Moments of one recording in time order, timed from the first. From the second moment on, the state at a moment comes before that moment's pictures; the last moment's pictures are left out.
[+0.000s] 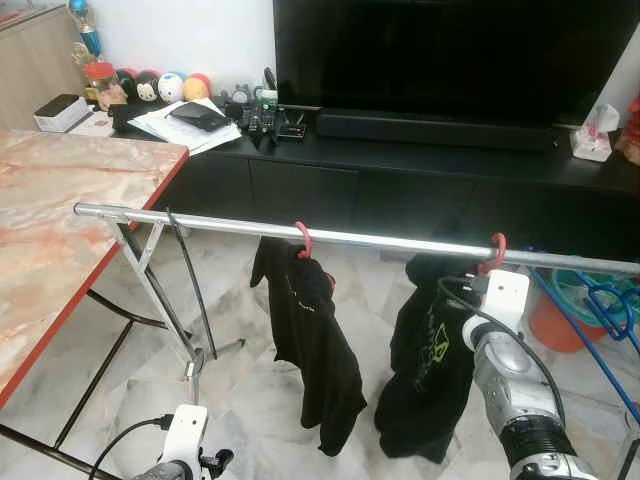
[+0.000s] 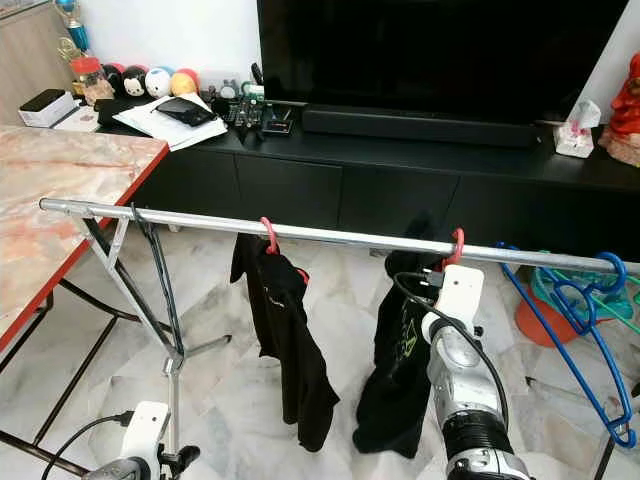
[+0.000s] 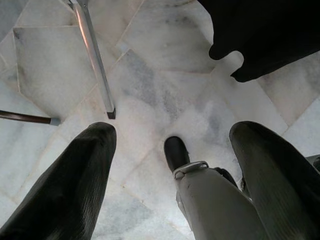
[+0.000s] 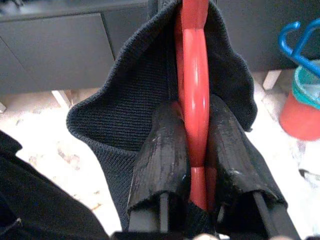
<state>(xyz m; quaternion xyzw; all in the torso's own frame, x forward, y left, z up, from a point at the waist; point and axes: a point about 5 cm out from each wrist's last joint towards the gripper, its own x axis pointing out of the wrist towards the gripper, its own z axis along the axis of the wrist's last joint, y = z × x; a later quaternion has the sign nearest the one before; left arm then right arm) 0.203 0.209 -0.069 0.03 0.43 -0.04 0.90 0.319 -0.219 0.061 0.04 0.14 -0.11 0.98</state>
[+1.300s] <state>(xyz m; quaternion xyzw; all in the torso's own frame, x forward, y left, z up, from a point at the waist) 0.203 0.210 -0.069 0.04 0.43 -0.03 0.90 0.256 -0.211 0.022 0.00 0.18 -0.12 0.98</state>
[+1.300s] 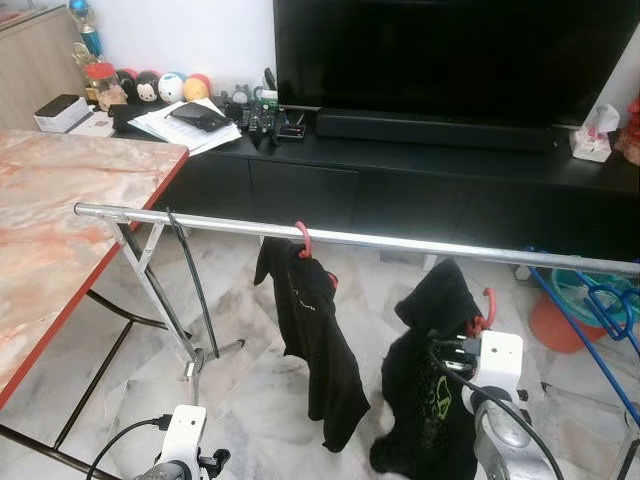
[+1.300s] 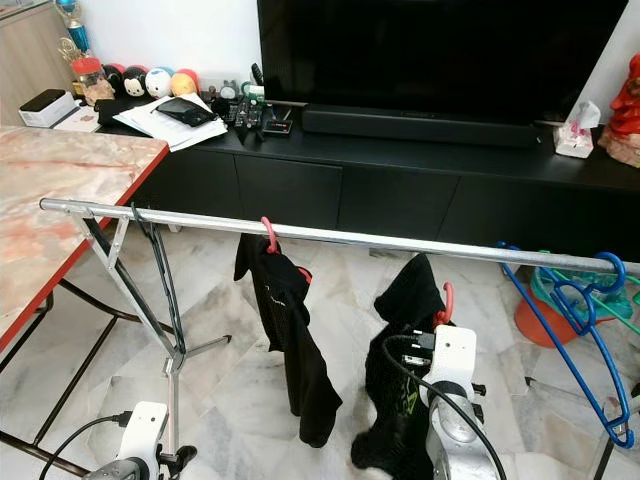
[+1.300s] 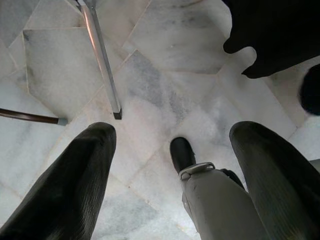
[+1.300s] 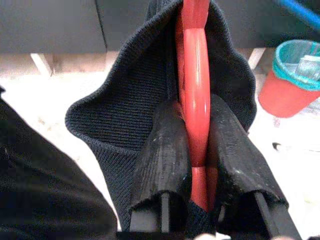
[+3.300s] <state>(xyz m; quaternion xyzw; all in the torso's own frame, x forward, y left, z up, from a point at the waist) 0.196 0.214 -0.072 0.03 0.44 0.00 0.90 0.268 -0.223 0.038 -0.02 0.19 -0.12 0.97</state>
